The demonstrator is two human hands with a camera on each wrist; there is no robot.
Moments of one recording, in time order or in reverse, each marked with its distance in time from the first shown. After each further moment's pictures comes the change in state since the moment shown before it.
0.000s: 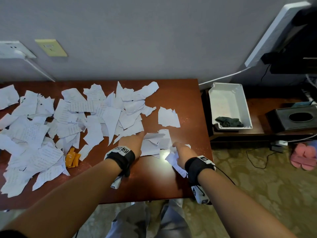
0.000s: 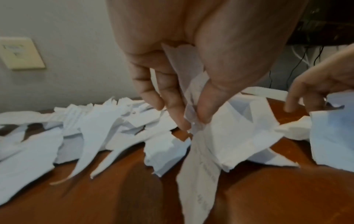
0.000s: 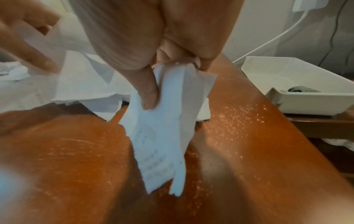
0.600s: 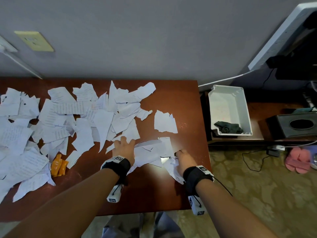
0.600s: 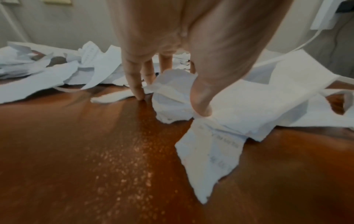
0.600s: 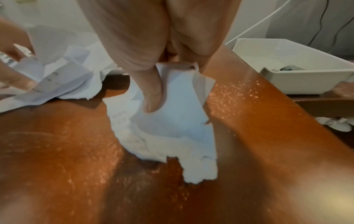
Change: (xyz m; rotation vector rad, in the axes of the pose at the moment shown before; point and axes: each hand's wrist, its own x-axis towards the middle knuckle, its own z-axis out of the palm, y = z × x) left_hand 0.040 -0.003 0.050 -0.128 0.023 -0.199; right_hand 0.032 0.024 0.012 -0.050 0.018 0.067
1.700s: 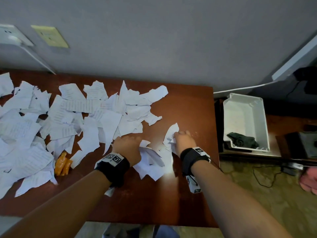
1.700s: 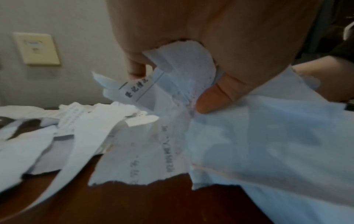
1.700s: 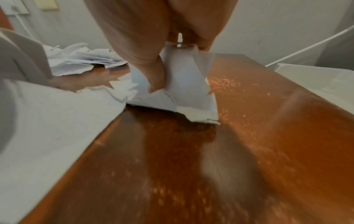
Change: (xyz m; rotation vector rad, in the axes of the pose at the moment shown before) left_hand -0.001 -0.008 -0.064 0.098 0.044 0.125; right_hand 0.084 -0.048 -0.057 -0.155 0.168 -0.167
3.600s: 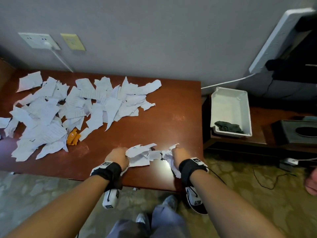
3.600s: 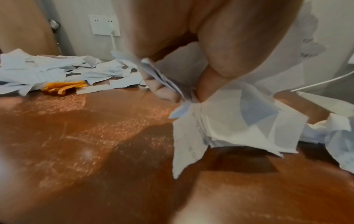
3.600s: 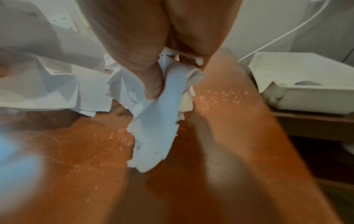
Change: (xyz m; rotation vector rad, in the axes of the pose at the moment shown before) left_hand -0.130 0.049 0.065 -0.432 -0.022 -0.316; right_hand -0.143 0.044 0.050 -0.077 -0.116 -0.132
